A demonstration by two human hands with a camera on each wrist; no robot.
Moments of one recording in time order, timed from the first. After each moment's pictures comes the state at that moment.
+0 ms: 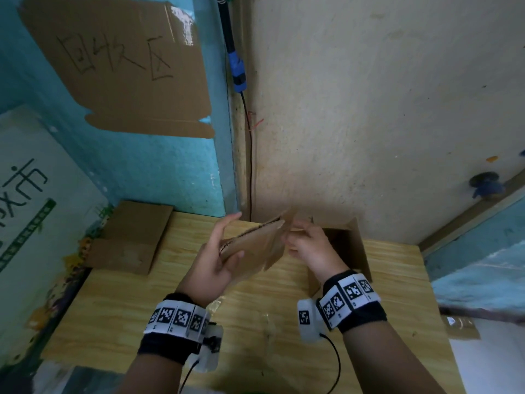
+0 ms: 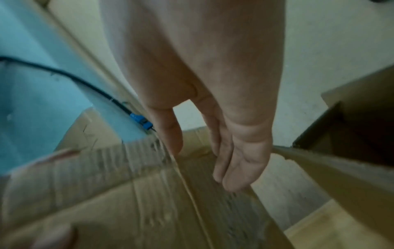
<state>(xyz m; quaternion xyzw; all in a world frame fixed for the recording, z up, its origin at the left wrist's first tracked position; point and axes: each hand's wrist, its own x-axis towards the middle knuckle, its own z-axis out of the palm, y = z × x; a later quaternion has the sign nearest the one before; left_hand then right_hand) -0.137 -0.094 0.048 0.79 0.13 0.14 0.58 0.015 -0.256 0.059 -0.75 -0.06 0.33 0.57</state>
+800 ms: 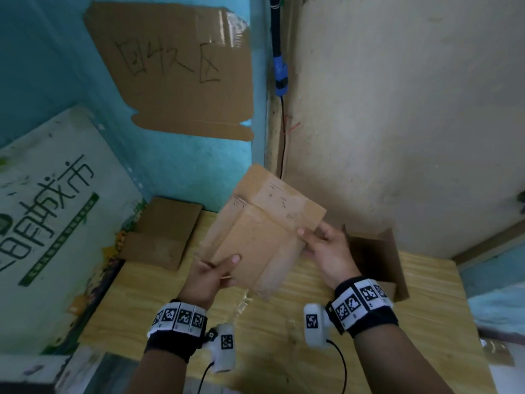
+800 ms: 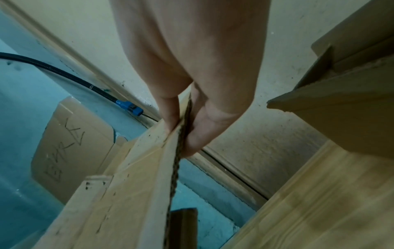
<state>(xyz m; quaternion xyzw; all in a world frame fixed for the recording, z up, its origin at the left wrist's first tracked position) -0.167 -0.044 -0.011 0.49 0.40 0.17 0.76 0.007 -0.218 0.033 -0.67 -0.05 0.32 0.67</state>
